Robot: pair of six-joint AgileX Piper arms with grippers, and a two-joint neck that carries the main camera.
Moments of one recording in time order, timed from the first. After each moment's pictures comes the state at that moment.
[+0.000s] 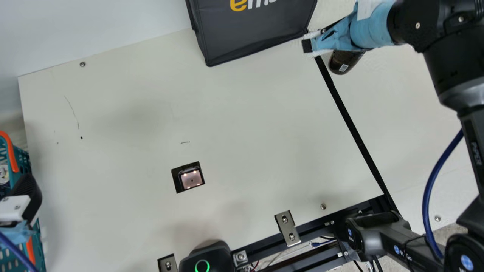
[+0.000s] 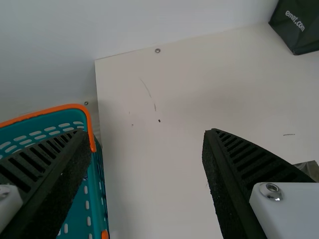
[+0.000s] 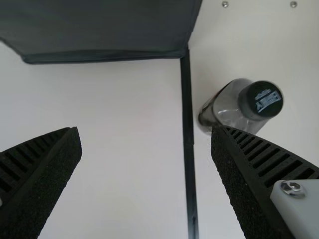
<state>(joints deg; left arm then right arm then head) 13.5 47.5 -51.3 -26.3 51.1 38.2 -5.5 77.0 -78.8 1.7 61.0 -6.7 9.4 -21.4</state>
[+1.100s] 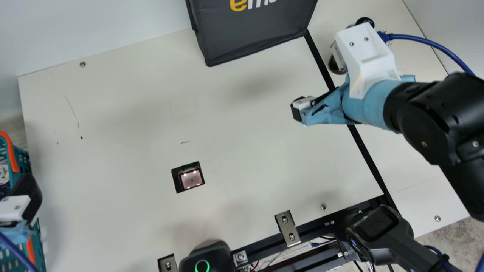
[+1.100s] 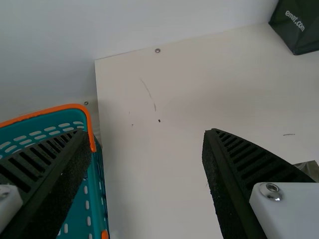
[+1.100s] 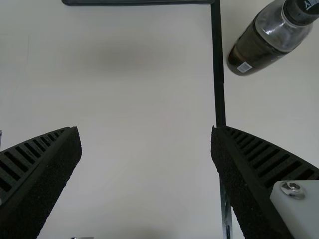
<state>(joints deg) 13.5 47.5 -51.3 -26.3 51.1 38.2 15.1 57.0 -65.6 -9.8 70.0 14.5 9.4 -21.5</state>
